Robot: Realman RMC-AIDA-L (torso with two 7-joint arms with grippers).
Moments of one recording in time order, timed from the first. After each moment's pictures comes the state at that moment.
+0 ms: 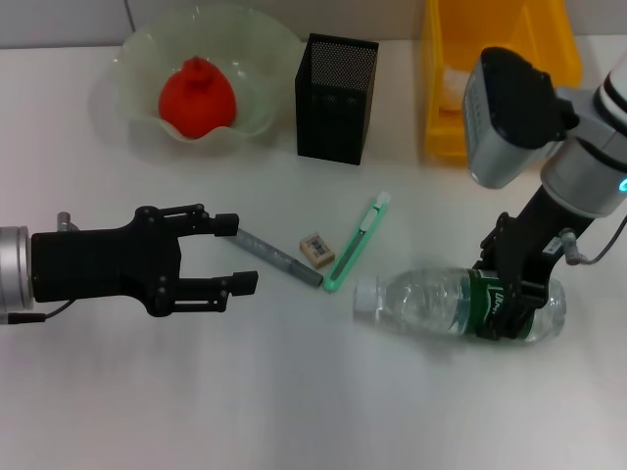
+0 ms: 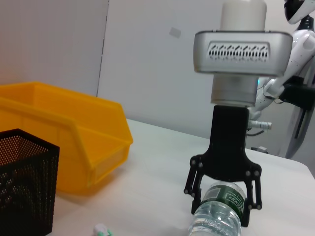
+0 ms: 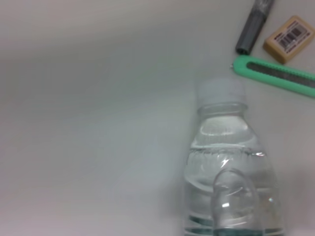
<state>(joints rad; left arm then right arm) -0.46 -1.97 0.99 0.55 1.75 1.62 -1.20 0.89 2.08 -1.24 -0.87 -2.69 -1.67 1.88</state>
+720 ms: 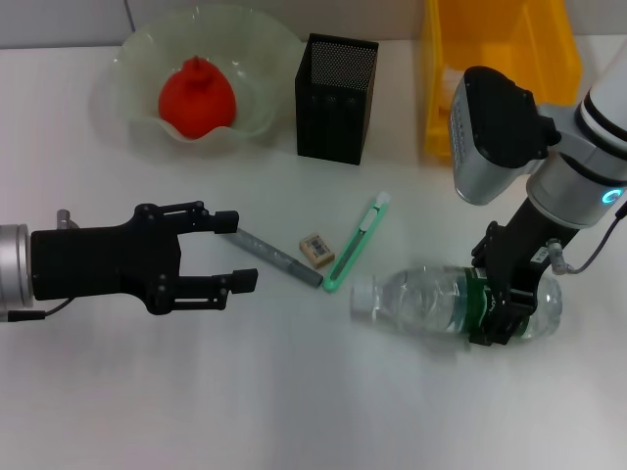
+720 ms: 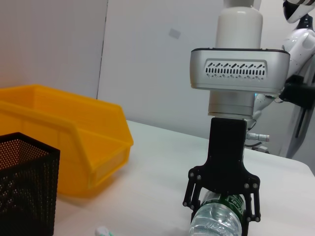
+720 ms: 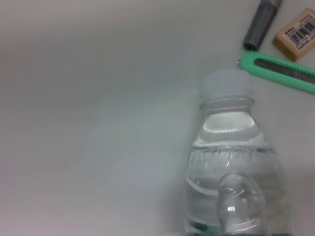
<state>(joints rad) -0.46 -1.97 0.99 0.55 1.75 1.62 -1.19 0.90 2.08 -1.29 -0.81 -2.67 -1.61 1.88</state>
